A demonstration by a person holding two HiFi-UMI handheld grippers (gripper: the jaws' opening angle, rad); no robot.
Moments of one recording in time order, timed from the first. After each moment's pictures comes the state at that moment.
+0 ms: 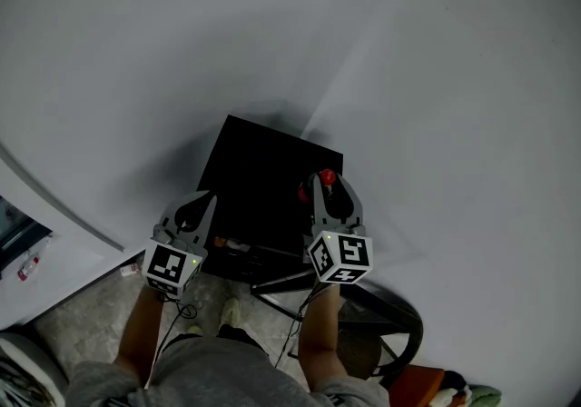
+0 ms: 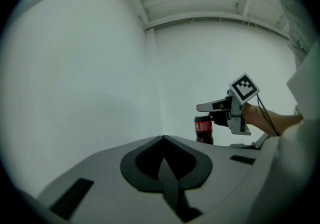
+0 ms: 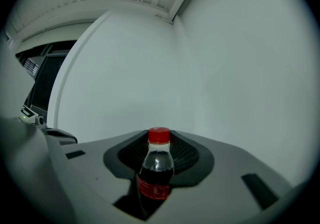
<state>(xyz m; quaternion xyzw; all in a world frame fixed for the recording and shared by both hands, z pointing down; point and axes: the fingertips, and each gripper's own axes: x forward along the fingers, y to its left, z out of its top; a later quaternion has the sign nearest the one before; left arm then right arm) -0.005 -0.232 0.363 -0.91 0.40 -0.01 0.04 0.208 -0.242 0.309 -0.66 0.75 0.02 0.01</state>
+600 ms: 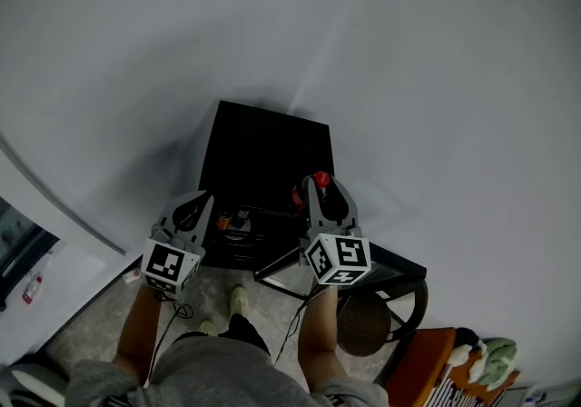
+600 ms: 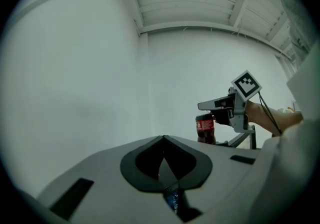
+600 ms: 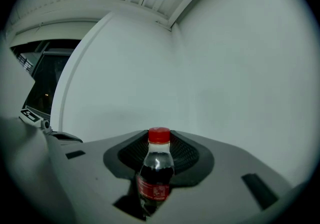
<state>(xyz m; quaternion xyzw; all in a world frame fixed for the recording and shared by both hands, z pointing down) -0.049 -0.163 0.367 -0.94 0.33 -0.01 0.04 0.157 -0.134 0.306 -0.70 0.72 0.02 0.01</state>
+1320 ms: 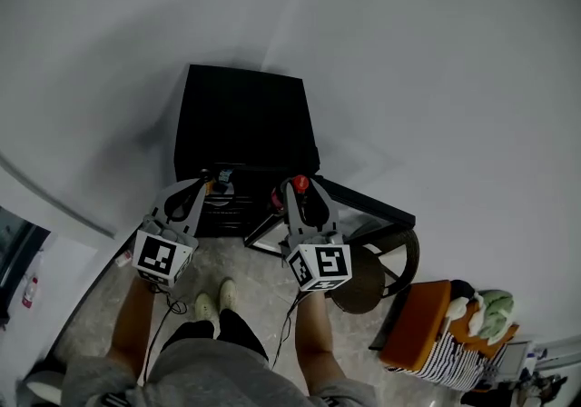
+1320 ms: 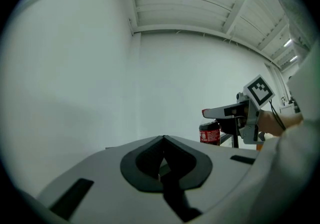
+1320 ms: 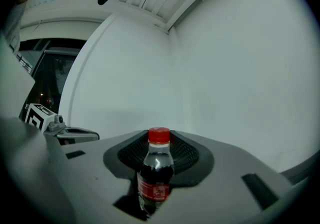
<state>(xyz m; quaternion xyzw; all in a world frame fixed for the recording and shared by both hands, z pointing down) -0.027 -0.103 0.379 -0.96 0.27 0.00 0.04 0.138 -0.038 0.348 -0.72 0.70 0.02 0.01</state>
